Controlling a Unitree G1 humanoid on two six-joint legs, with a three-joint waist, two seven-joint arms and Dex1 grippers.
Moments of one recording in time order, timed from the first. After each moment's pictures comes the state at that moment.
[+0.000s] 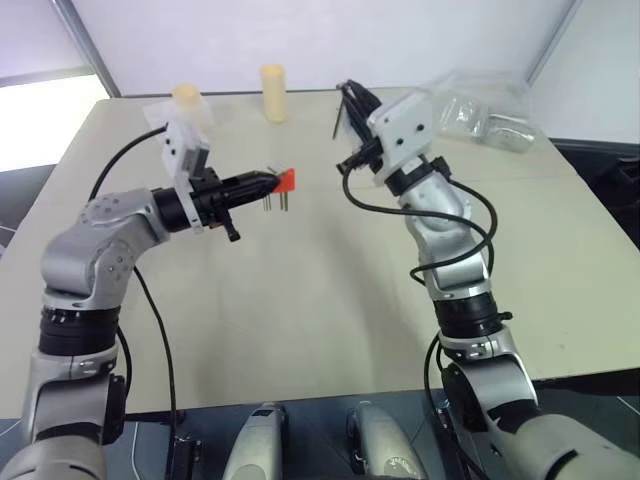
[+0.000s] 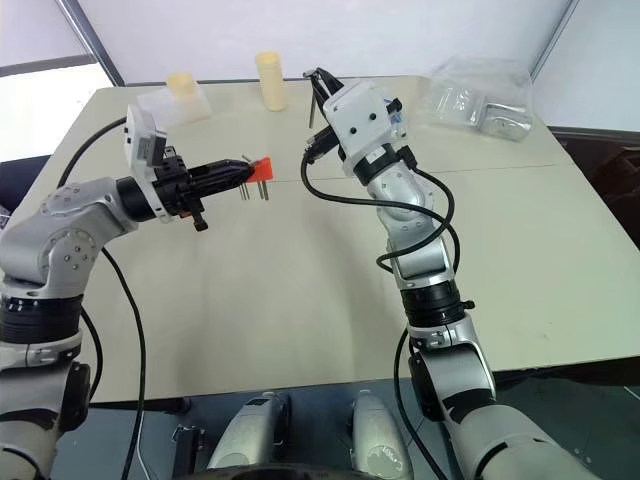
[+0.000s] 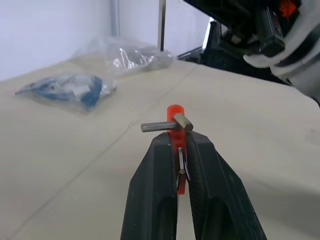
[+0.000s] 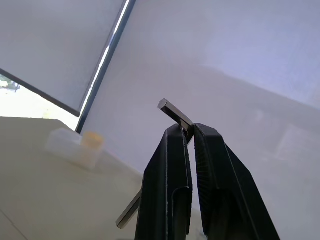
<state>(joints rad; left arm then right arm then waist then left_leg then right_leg) -0.66 0.64 0.10 -0.10 -0.65 0.66 -0.87 -0.78 -0.16 0.09 0.03 -0.10 -0.03 0.28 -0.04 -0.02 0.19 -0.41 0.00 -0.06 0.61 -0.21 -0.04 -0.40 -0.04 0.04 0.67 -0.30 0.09</state>
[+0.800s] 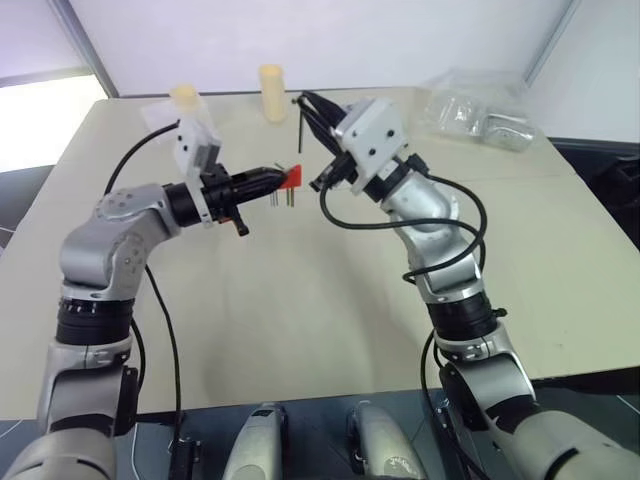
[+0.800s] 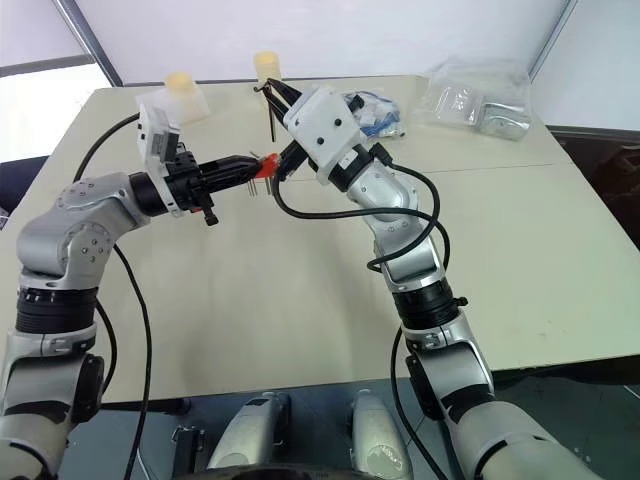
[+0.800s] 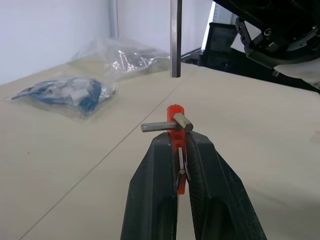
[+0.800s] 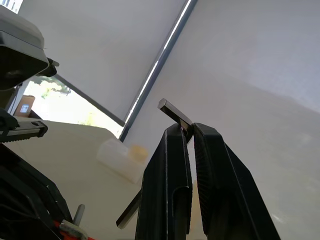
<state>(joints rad) -0.68 0.60 0.08 -0.06 -0.60 0.64 -0.89 -0.80 -0.16 0.16 -0.04 -0.05 0.02 0.41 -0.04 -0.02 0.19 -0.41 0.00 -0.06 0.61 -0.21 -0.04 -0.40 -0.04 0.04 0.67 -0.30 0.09</state>
